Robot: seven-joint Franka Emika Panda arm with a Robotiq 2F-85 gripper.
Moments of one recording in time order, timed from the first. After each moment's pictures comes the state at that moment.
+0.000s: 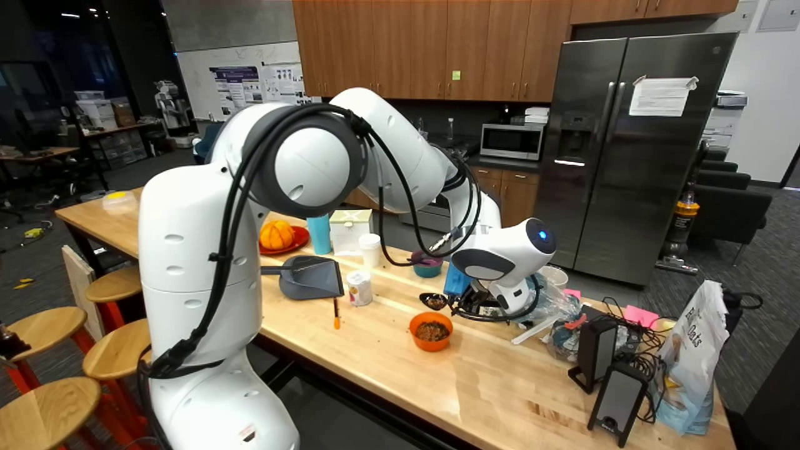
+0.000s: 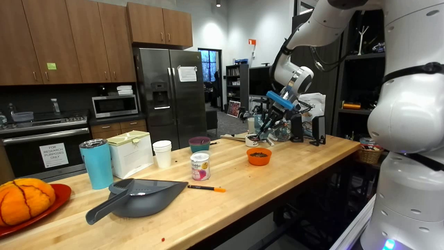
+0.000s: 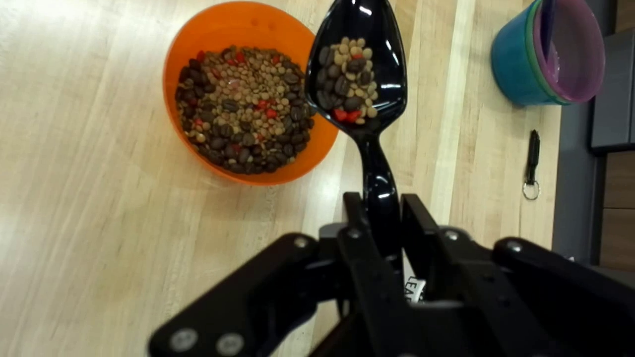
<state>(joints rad) -0.24 0.18 -0.25 -2.19 0.92 2.25 0.20</state>
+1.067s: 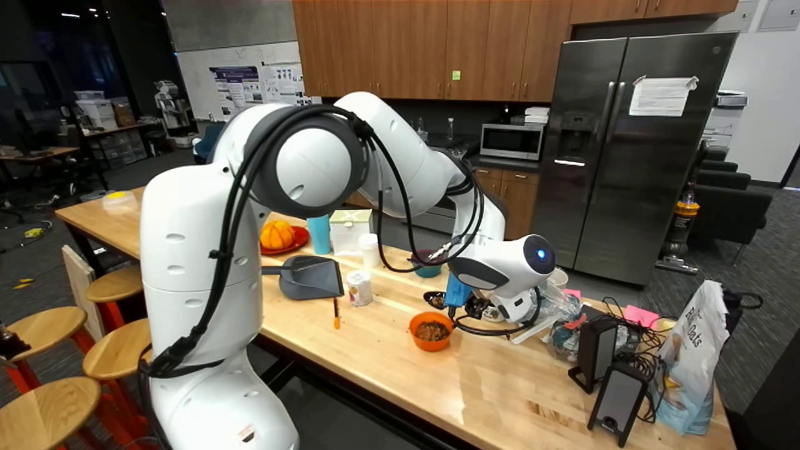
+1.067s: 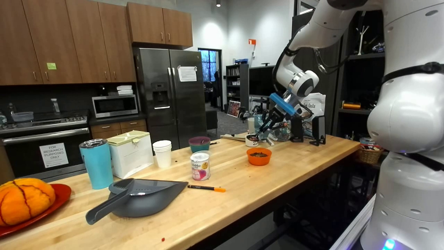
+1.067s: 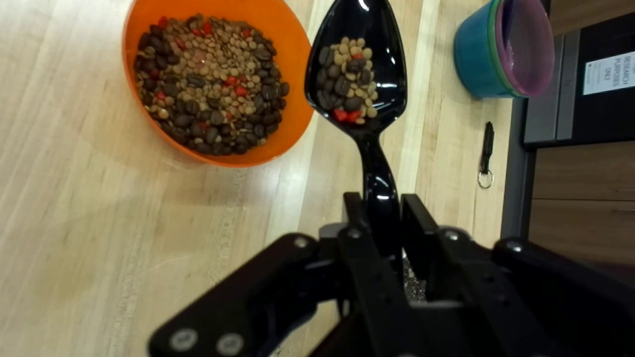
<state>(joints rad) -0.25 0.18 -0.25 -2.23 1.10 2.30 -0.01</state>
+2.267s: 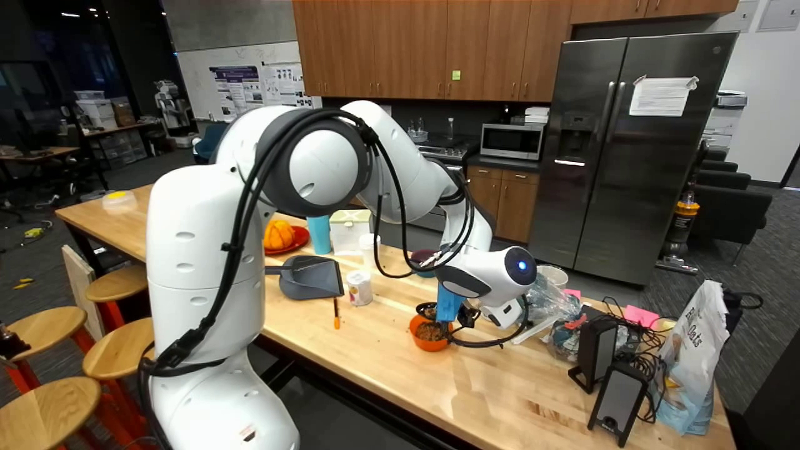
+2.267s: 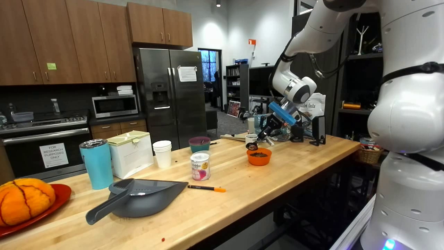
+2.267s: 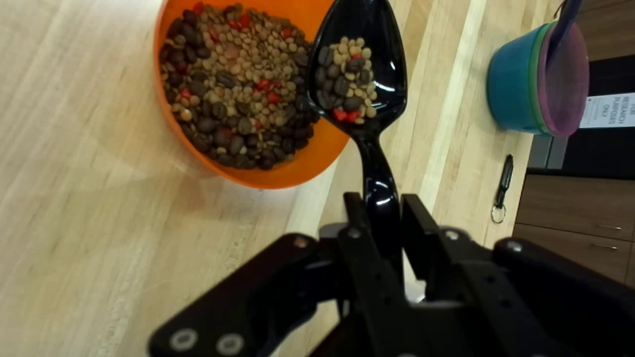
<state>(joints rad) -0.24 0.21 -0.20 -2.28 1.18 2.39 -0.21</state>
